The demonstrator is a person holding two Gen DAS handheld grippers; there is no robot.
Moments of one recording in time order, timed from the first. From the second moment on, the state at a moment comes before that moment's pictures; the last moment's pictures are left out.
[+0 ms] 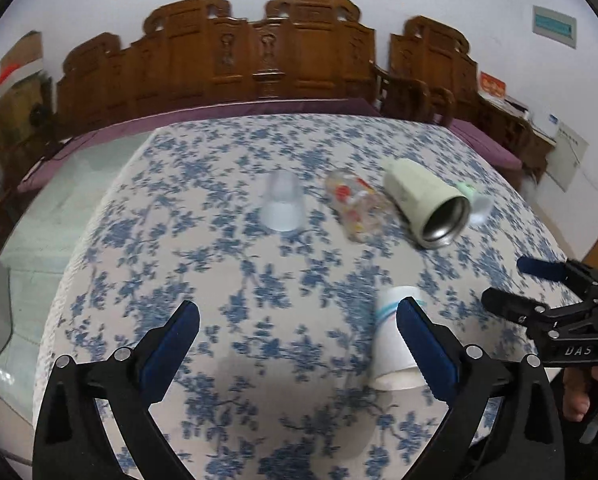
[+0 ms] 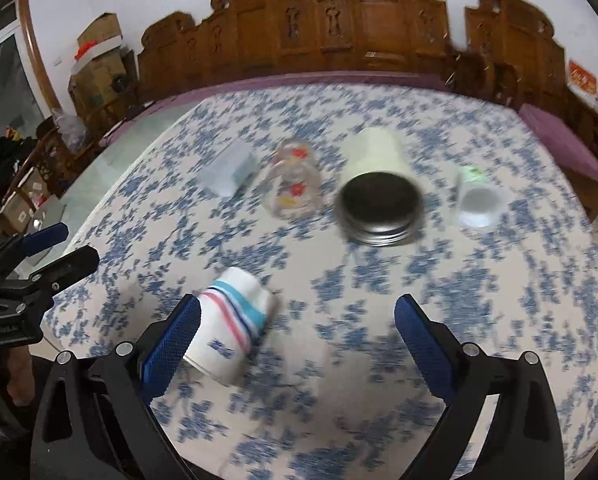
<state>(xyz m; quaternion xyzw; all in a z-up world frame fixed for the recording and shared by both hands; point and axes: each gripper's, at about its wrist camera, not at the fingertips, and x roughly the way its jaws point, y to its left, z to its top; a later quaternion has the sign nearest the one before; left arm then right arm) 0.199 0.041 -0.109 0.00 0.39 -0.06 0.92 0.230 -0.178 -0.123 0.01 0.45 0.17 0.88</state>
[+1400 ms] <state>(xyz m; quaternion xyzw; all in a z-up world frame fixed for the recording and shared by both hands) 0.200 0.073 -0.132 -0.03 0.41 -0.05 0.91 0.301 -0.144 -0.178 0.12 0.59 0.19 0.78</state>
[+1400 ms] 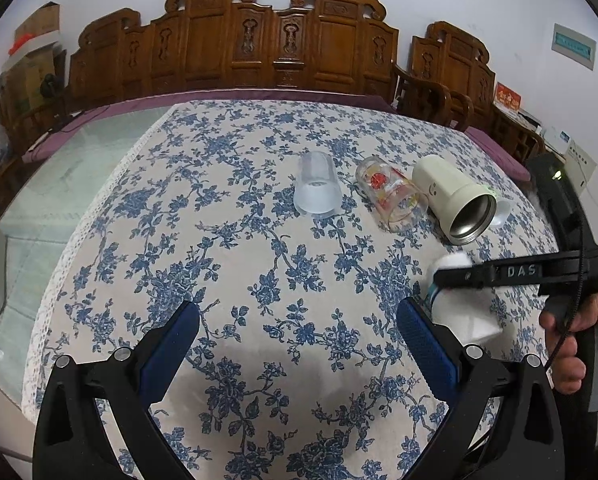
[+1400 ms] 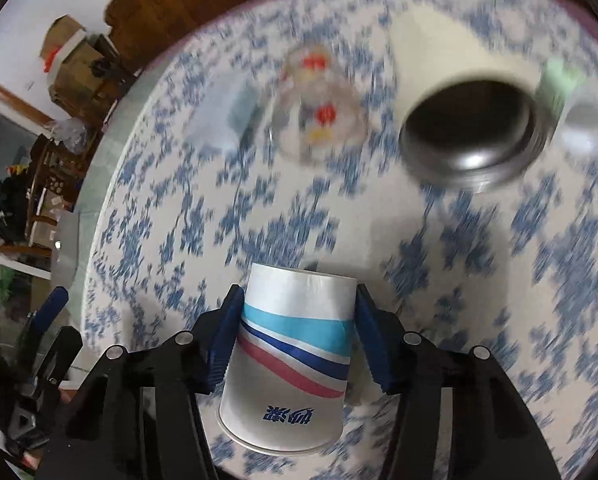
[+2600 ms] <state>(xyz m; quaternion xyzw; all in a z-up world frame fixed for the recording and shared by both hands) 0.195 0.056 -0.129 -0.01 0.40 -0.07 0.91 0.232 -0.153 -0.160 -0.01 0.36 0.12 0.93</state>
